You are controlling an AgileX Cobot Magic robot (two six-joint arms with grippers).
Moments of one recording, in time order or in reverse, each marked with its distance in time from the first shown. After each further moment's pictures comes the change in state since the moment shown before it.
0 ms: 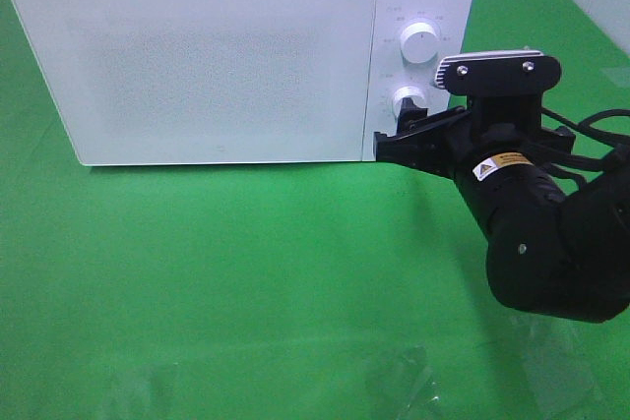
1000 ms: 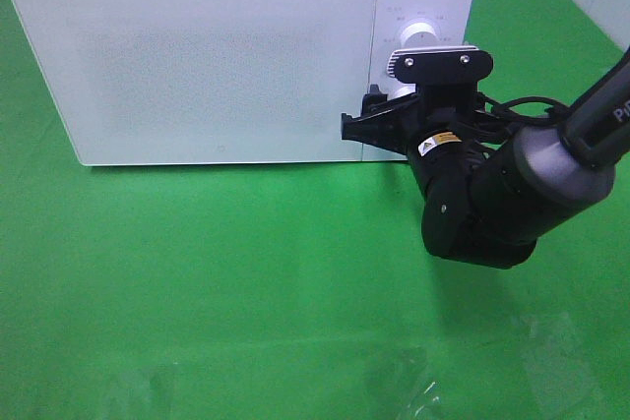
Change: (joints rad) left arm 0.000 0.000 0.000 0.000 0.000 0.000; right arm -0.072 0.228 -0.251 -0.077 0.000 0.024
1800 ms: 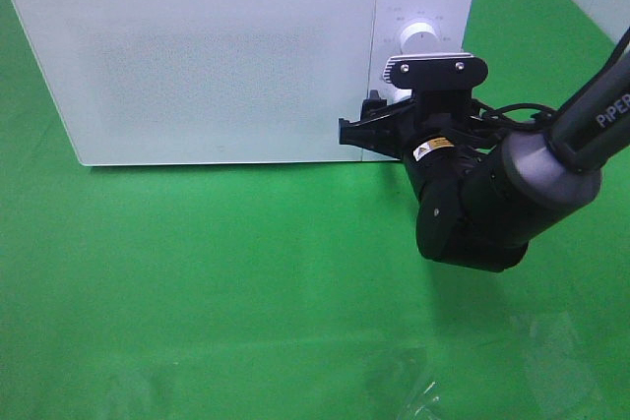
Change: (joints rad) left arm 0.000 0.000 0.000 0.000 0.000 0.000; right arm 0.001 0.028 -0.014 0.015 -0.001 0.009
